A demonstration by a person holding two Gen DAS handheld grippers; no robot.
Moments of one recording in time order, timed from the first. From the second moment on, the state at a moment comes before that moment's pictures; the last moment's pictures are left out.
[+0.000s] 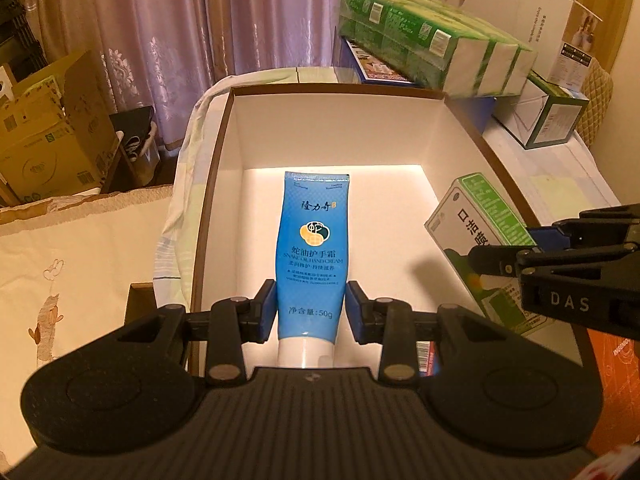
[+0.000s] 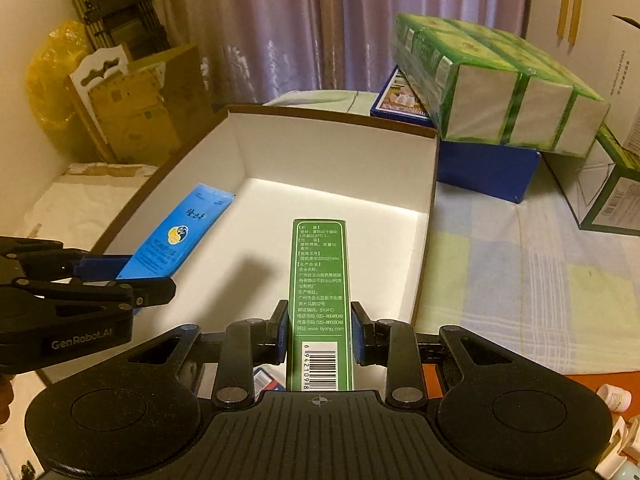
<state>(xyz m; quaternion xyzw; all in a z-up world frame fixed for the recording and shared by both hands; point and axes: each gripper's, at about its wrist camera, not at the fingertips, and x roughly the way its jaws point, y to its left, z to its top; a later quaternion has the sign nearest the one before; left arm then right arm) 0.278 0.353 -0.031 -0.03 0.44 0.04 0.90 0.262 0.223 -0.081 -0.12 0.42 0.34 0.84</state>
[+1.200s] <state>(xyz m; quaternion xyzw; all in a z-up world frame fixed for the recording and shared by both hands) 0.236 0.332 -0.003 -0.06 0.43 0.03 0.90 0.225 0.194 -0.066 -0.10 0.40 0.37 0.83</state>
